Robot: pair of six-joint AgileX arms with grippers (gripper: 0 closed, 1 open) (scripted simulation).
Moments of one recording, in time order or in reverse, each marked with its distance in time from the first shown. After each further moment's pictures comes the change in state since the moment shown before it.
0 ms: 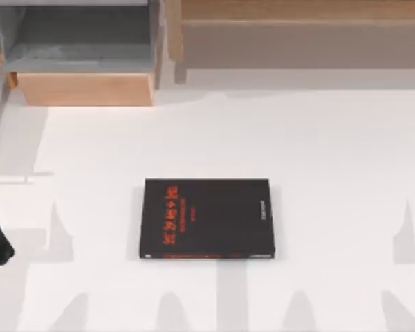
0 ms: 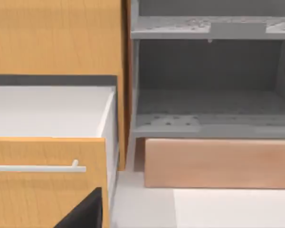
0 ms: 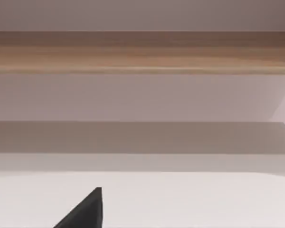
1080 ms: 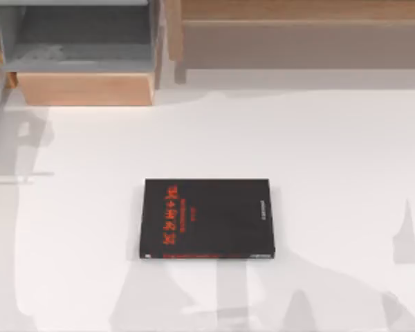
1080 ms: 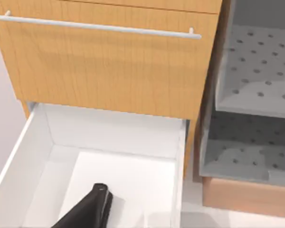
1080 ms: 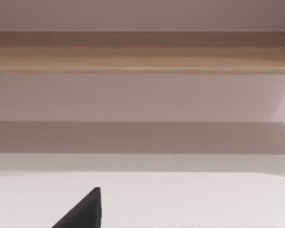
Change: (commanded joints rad) left arm 0.270 1.059 1.183 -0.547 0.155 0.051; right arm 0.000 0.000 0.000 0.000 0.000 0.000
